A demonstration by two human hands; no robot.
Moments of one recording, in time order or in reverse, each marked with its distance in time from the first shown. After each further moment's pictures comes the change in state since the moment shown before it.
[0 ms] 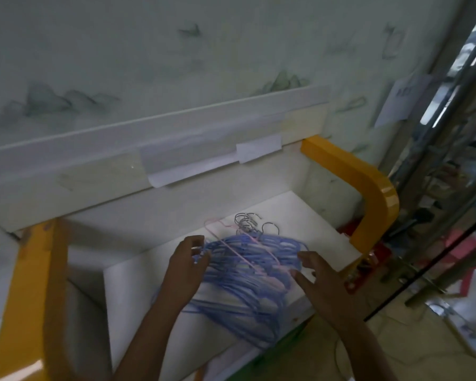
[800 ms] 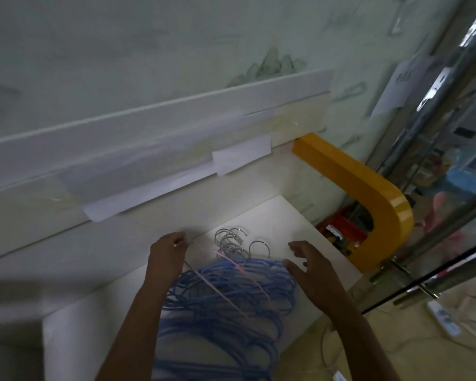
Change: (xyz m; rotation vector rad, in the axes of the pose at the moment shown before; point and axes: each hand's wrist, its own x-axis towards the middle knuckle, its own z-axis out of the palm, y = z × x) left_hand 0.142 -0.035 0.046 0.227 -0.054 -0.189; right_hand 0.121 0.024 -0.003 -0.139 -0.017 0.041
